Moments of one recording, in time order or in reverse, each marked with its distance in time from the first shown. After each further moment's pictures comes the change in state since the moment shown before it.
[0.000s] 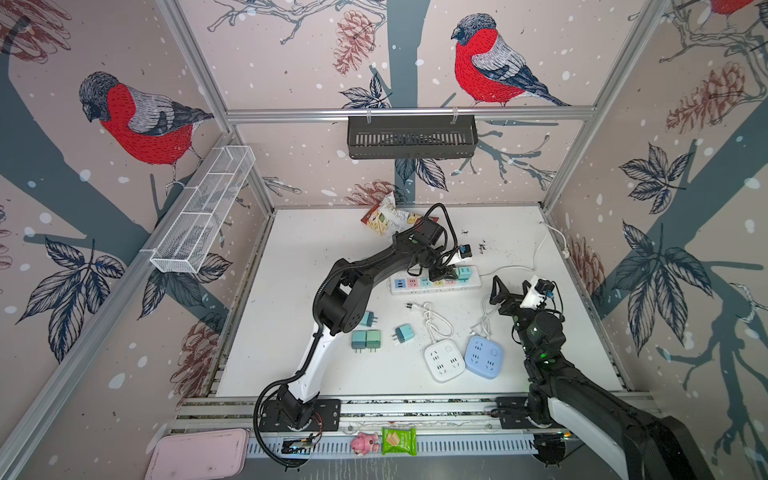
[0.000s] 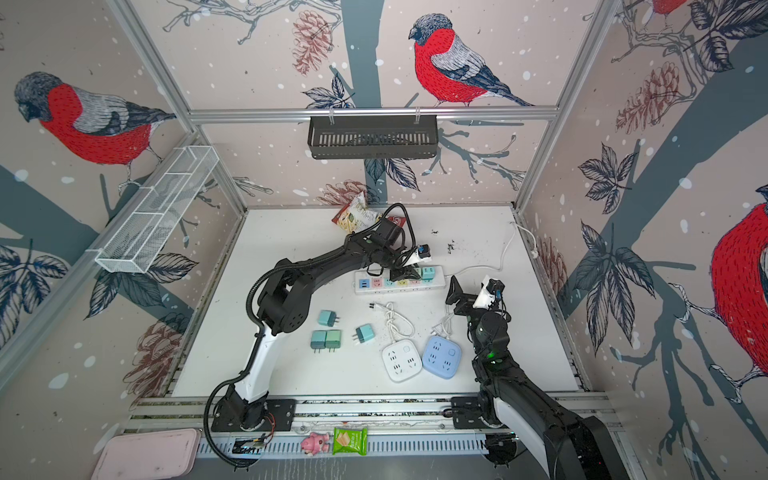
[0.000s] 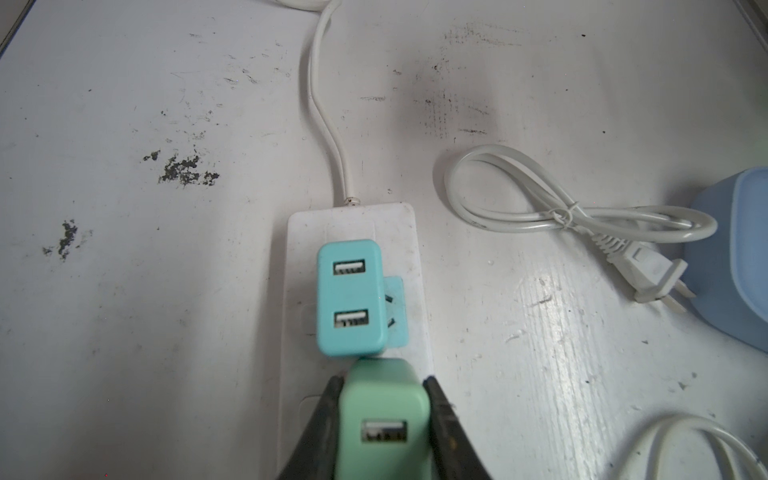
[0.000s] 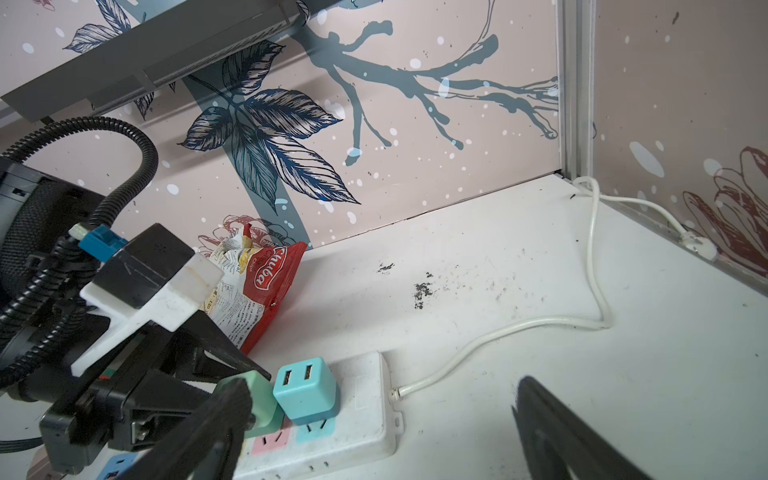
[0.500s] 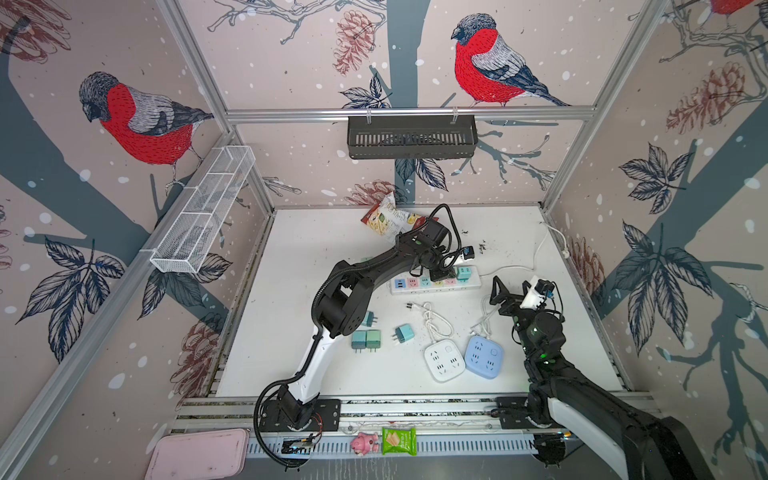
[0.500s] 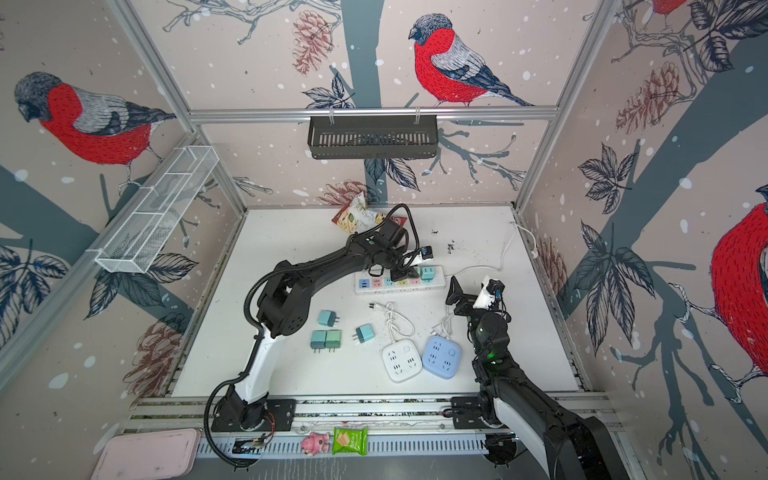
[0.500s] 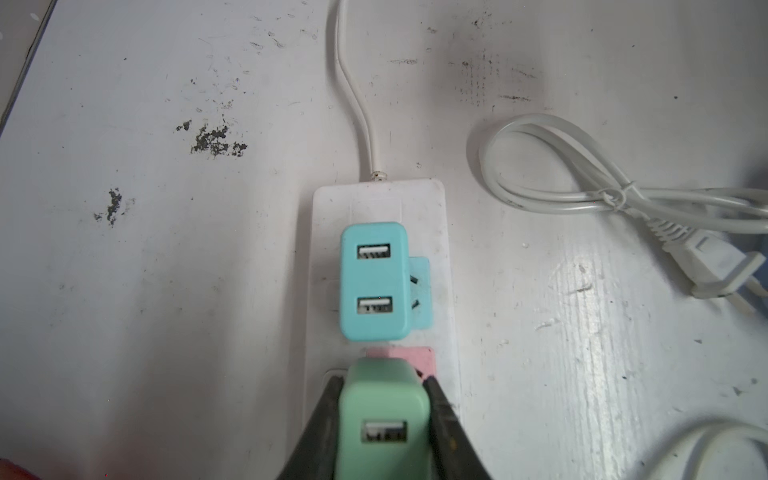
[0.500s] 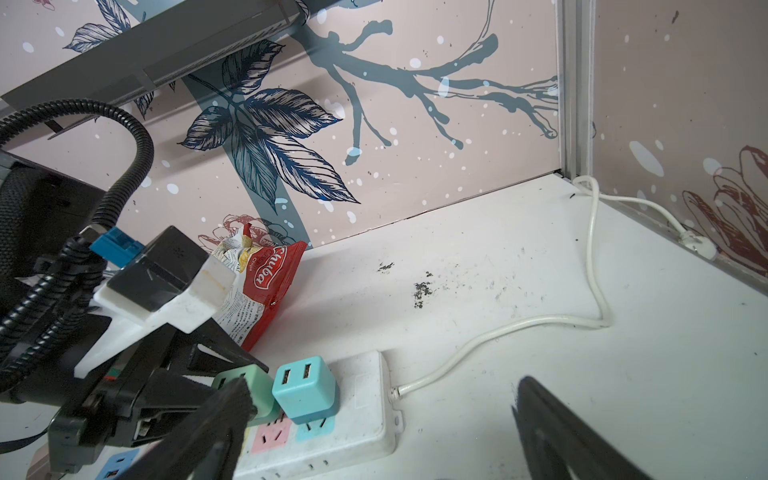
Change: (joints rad) left arm -0.019 -0.022 0.003 -0.027 -0.115 -0.002; right arm 0.000 -0.003 -0.003 0.000 0.000 0.000
